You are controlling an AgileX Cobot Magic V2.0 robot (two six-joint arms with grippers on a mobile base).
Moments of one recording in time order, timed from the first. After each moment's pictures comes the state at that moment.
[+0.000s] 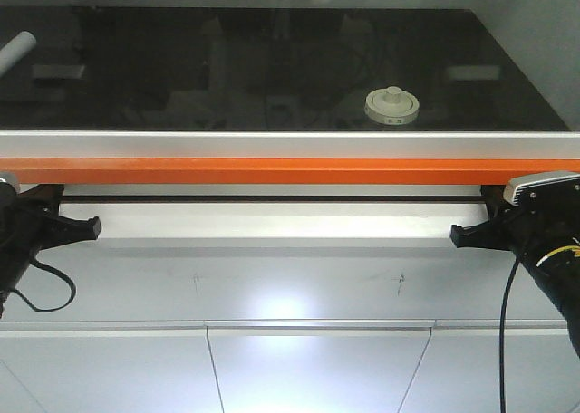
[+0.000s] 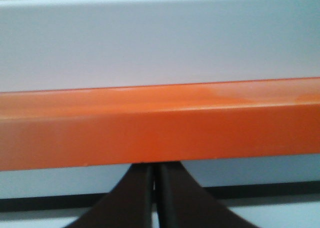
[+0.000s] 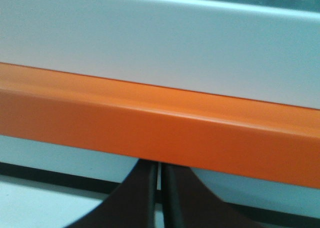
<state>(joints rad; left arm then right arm) 0.00 1.75 -0.51 0.04 -1.03 0.02 -0.06 1.76 -0.49 -0.22 -1.07 -0.03</state>
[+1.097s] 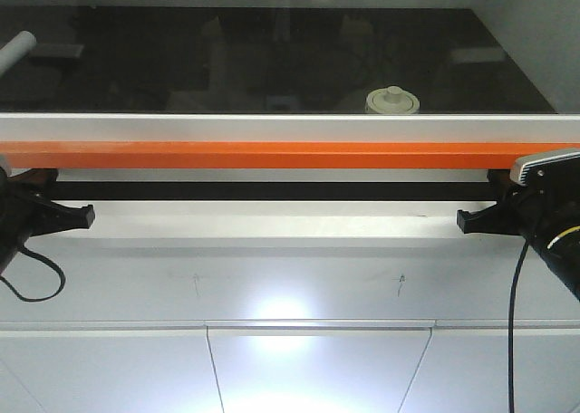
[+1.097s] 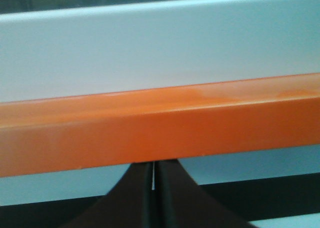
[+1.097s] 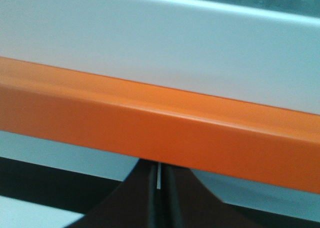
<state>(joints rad) 0.00 1.62 -0.53 0.07 -0.90 0.04 -0.06 1.63 -0.53 -0.24 -0.88 -0.03</state>
